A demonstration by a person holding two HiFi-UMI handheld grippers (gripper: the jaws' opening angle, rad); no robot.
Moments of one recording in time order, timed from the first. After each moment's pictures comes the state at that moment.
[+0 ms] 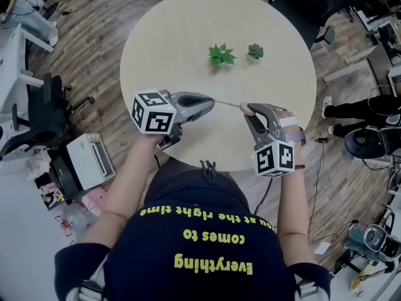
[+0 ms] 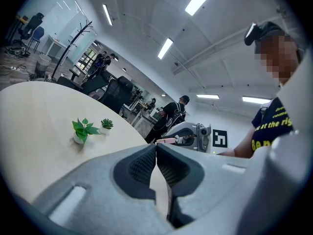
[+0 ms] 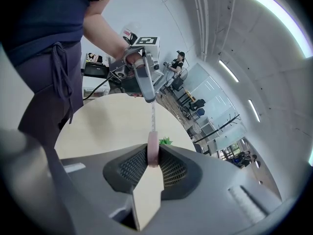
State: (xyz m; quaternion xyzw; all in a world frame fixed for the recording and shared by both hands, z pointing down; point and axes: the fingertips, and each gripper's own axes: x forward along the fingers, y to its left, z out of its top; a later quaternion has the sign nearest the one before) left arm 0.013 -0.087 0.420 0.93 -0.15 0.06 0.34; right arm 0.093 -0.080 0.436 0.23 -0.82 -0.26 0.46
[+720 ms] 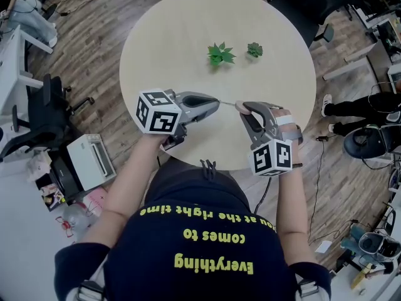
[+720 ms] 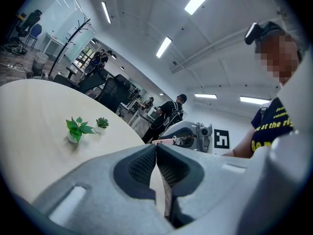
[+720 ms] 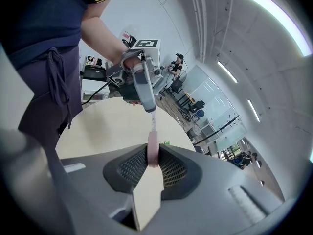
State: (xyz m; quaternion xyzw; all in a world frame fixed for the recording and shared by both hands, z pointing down) left arm 0.028 -0.083 0.418 0.93 -0.13 0.06 0.34; right arm 0.081 -0.078 0.434 0.24 -0.82 -0.25 0.45
